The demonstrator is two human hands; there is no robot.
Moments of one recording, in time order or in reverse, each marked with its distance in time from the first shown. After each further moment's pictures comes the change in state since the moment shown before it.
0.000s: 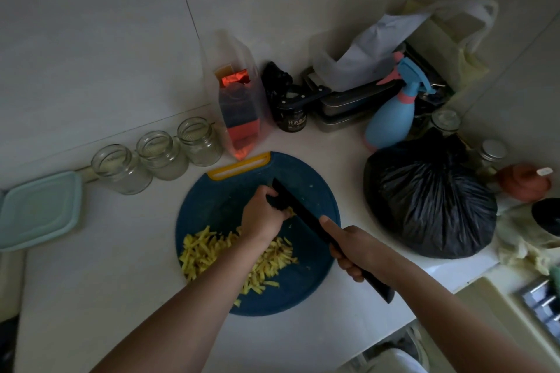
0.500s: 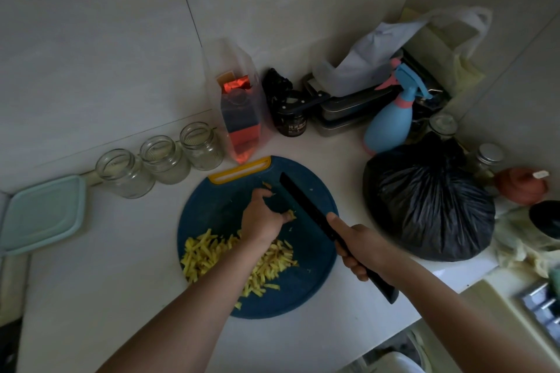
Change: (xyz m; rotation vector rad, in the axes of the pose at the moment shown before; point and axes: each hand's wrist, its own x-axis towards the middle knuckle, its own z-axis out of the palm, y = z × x) left_hand -0.001 0.001 -0.001 -0.023 0.025 -0.056; right_hand -0.006 -0.003 -0.007 0.002 0.051 -0.039
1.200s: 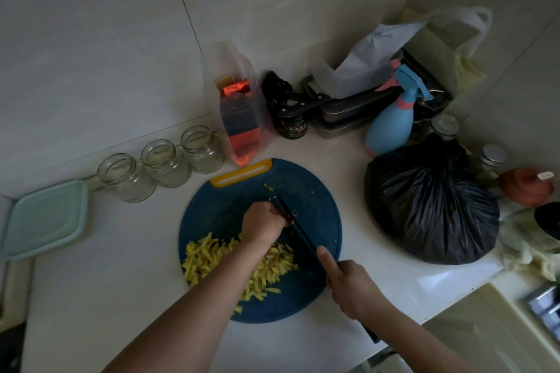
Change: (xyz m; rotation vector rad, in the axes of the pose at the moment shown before) left_hand -0.002 0.005 -0.003 0.096 -0.050 -0.012; right_hand -0.010 0.031 0.047 0.015 0.143 -0.042
